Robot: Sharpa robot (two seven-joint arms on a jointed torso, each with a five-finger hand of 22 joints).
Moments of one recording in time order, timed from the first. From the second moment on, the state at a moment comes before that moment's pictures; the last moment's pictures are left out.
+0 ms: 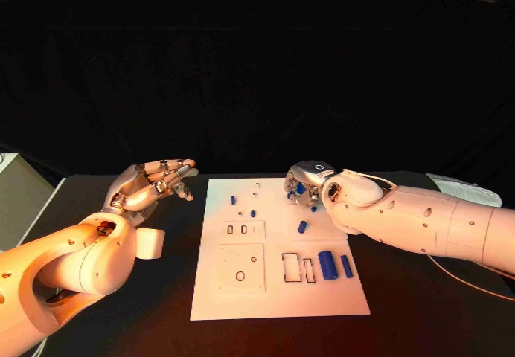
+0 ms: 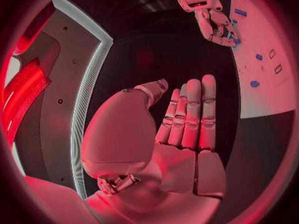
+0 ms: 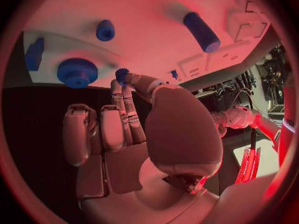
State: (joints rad) left arm 1.03 -0.96 0.23 1.74 -0.17 -0.43 0.39; left_hand 1.37 -0.20 0.56 0.15 0.06 0.93 0.21 0.20 0.16 1.14 0.14 0.08 0.08 1.07 0.06 0.98 0.63 0.17 0.92 0.16 0.93 0.58; right arm 1.29 -0.71 -0.12 1.27 -1.63 -0.37 -0.19; right_hand 1.35 -0.21 0.65 0.00 0.21 1.08 0.14 0.20 0.31 1.25 0.08 0.07 0.10 1.47 -0.01 1.35 1.07 0.06 1.47 0.09 1.39 1.31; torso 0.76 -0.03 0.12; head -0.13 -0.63
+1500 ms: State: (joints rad) left arm 1.03 -0.96 0.23 1.75 -0.17 -0.43 0.39; left_hand 1.37 -0.20 0.56 0.15 0.06 0.93 0.21 0.20 0.16 1.13 0.14 0.08 0.08 1.07 0.06 0.98 0.63 0.17 0.92 0.16 0.94 0.59; right arm 1.30 -0.48 -0.11 1.05 -1.62 -0.48 -0.19; right_hand 1.35 -0.21 0.66 -0.01 0.21 1.08 0.14 0.20 0.31 1.25 0.08 0.06 0.10 1.47 -0.01 1.36 1.08 0.06 1.47 0.09 1.40 1.31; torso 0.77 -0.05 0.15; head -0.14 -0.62
